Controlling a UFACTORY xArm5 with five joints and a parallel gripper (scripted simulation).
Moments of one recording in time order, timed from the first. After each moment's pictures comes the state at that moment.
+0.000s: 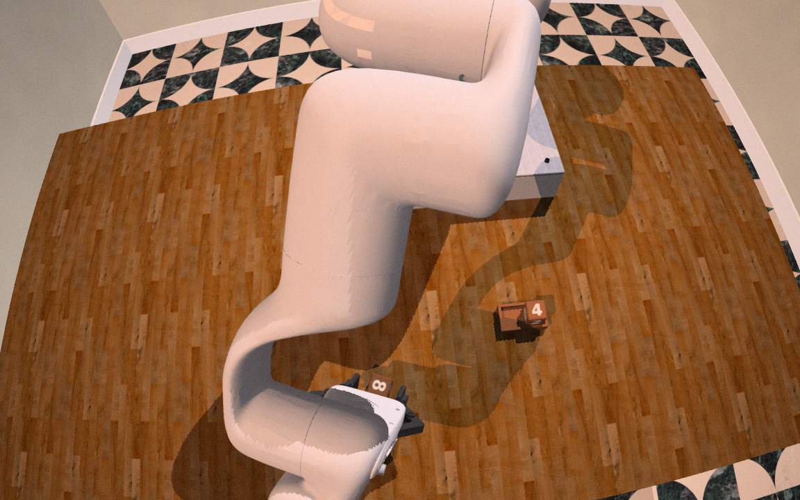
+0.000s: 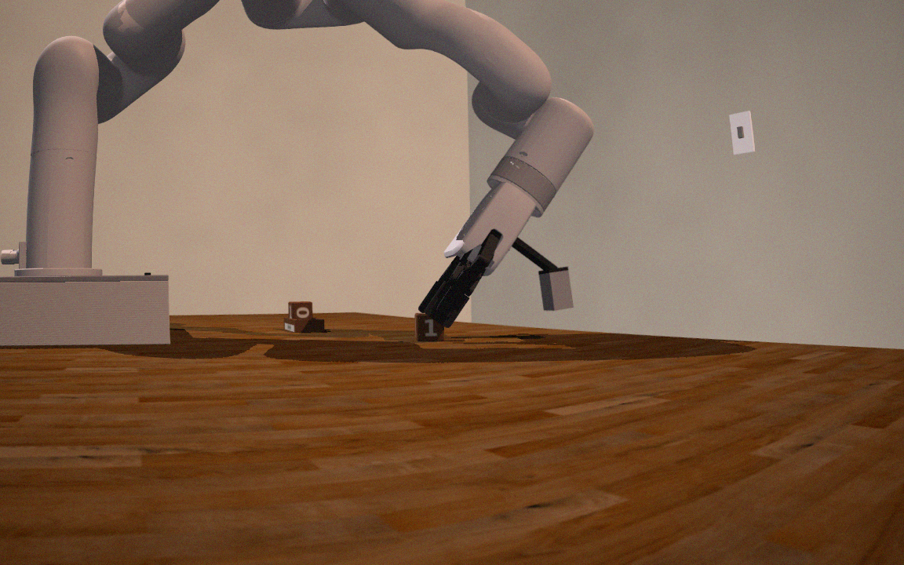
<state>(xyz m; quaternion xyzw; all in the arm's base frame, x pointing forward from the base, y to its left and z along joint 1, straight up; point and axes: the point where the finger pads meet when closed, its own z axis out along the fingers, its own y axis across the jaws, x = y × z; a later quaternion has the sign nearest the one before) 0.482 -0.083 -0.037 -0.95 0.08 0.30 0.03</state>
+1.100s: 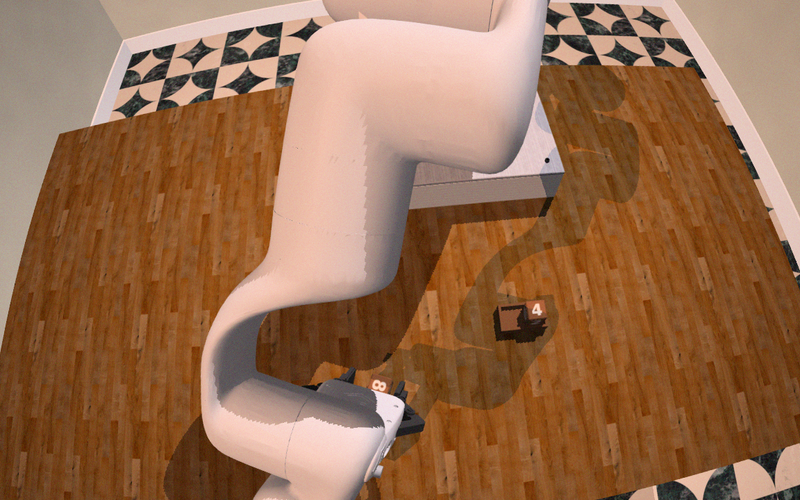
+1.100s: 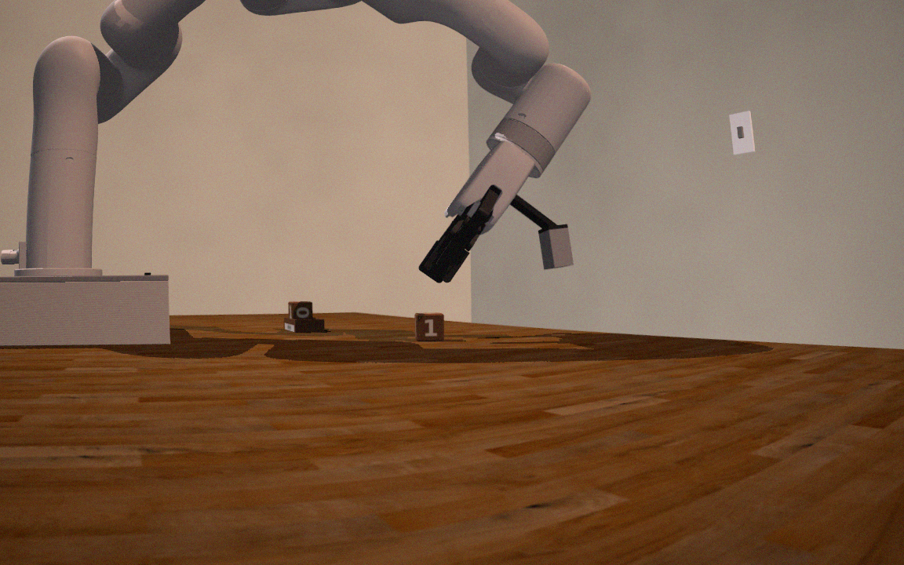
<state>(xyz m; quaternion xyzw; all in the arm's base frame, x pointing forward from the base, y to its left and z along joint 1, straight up) 0.483 -0.082 0.010 -0.95 0.08 0.30 0.02</state>
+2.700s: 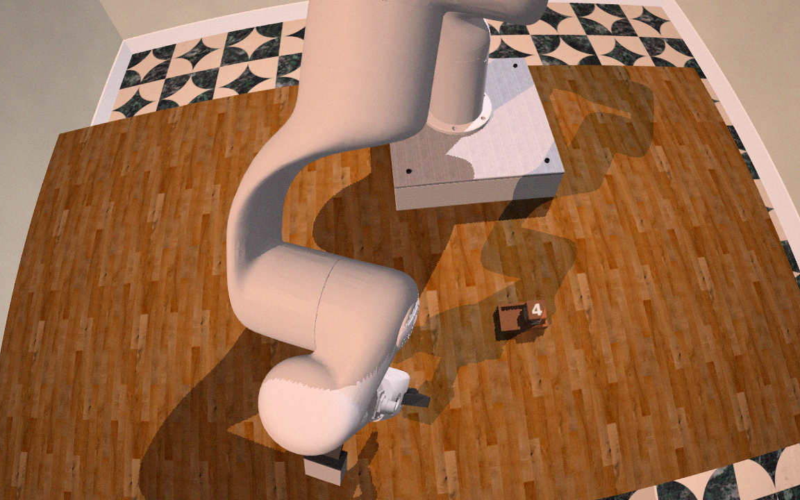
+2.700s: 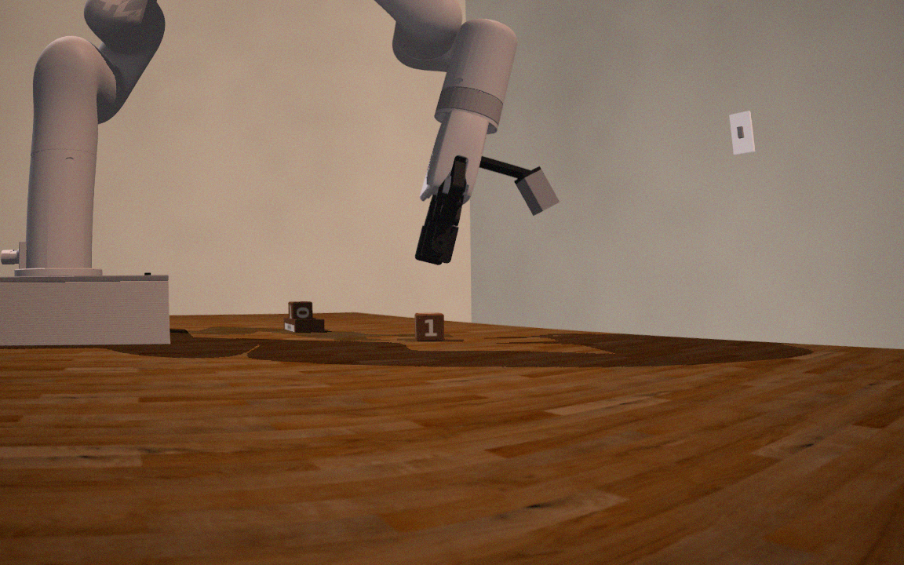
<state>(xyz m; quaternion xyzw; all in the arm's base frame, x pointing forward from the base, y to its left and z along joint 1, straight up) 0.477 -0.082 0.028 -0.99 0.08 0.12 0.01</state>
